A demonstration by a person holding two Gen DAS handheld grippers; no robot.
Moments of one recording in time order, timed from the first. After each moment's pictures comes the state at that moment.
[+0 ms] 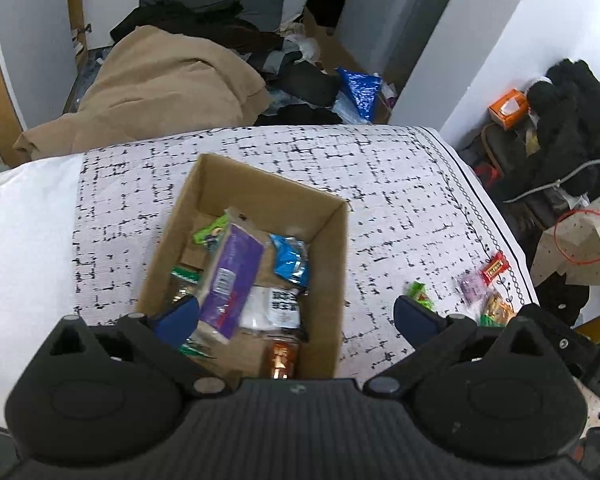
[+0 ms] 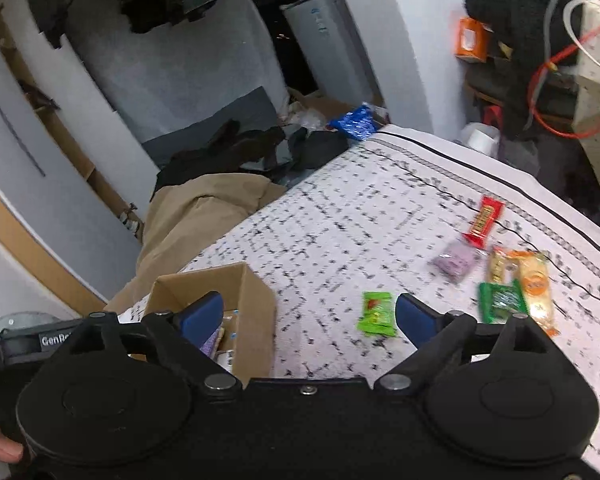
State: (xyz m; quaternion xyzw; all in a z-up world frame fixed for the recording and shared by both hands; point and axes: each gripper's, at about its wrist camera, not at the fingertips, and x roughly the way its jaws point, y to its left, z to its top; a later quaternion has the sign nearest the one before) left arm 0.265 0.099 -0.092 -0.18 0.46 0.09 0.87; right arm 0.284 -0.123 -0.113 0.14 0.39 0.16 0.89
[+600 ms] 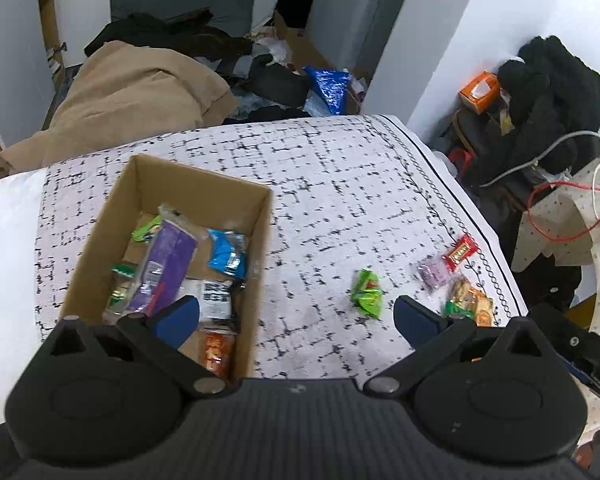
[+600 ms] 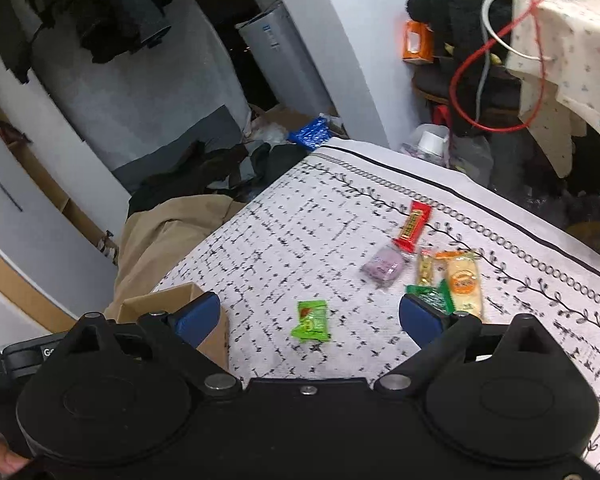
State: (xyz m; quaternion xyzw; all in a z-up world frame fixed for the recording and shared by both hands) left arm 0.276 0.032 -0.089 -0.15 0.45 0.07 0.87; right arm 0.280 -0.192 -0.114 0.17 0.39 0.12 0.90
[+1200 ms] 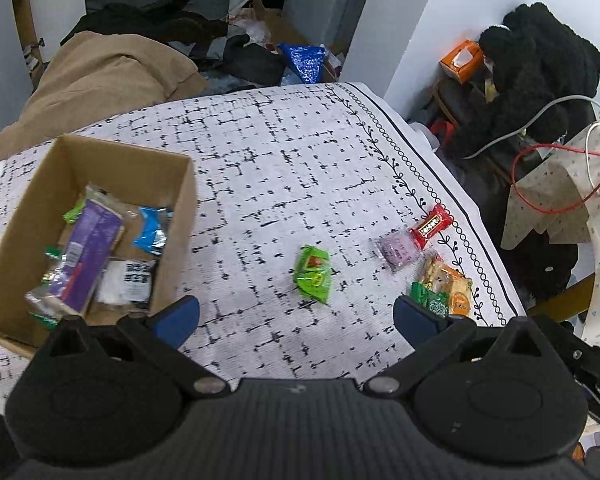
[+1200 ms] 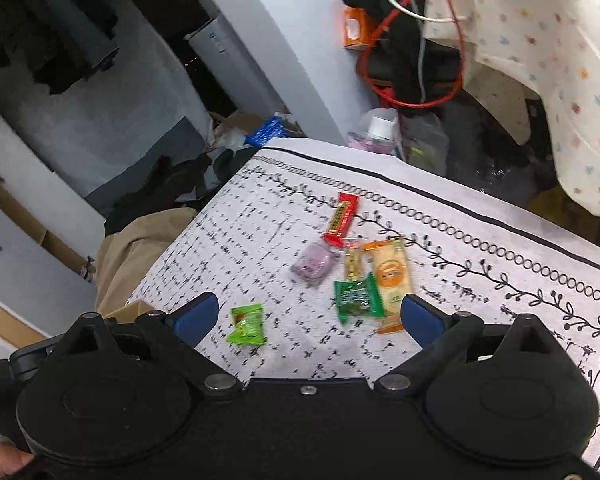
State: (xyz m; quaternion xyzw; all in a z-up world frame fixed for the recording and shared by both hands) left arm 0.306 -0.033 -0.117 -0.14 0.48 0.06 0.87; right arm 0.290 -0.263 -0.146 0.22 0.40 0.08 0.89
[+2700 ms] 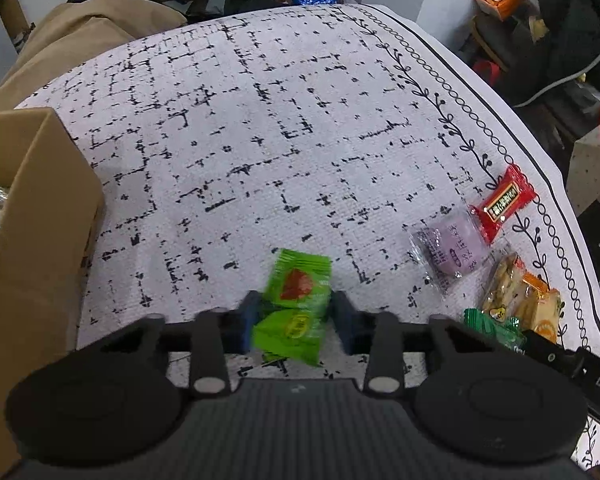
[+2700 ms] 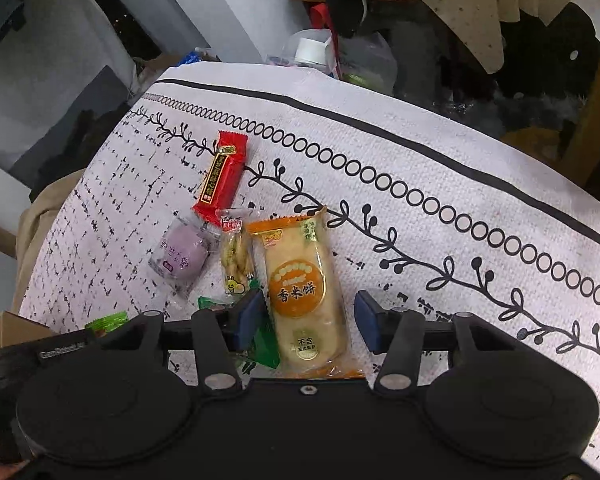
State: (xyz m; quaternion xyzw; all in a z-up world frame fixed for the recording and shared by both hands) left arm 0.404 -0.069 -0.231 -0.11 0.54 0.09 0.83; right arm 0.392 -0.274 -0.268 0.19 0.51 0.01 0.84
